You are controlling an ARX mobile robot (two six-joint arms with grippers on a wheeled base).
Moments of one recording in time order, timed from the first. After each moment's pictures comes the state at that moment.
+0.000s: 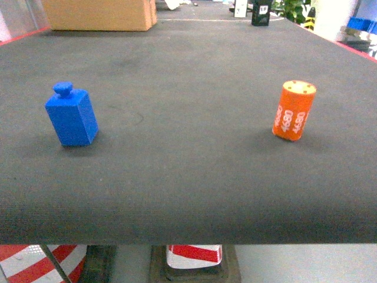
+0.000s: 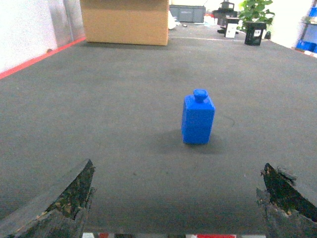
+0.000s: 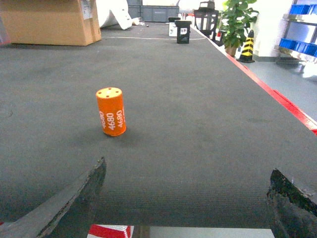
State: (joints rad) left arm 0.00 0.01 0.01 0.00 0.00 0.00; right arm 0.00 0.01 0.01 0.00 0.00 0.00
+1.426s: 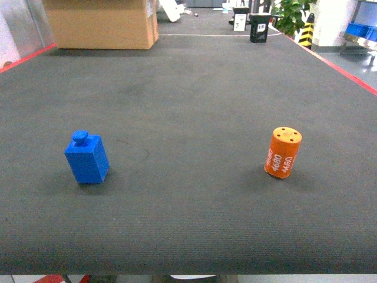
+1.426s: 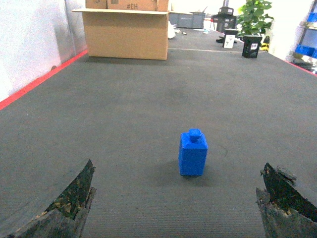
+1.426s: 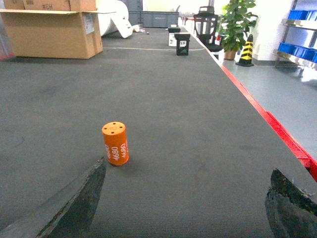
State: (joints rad) left arm 0.00 0.01 0.01 0.00 0.00 0.00; right arm 0.00 0.01 0.01 0.00 0.00 0.00
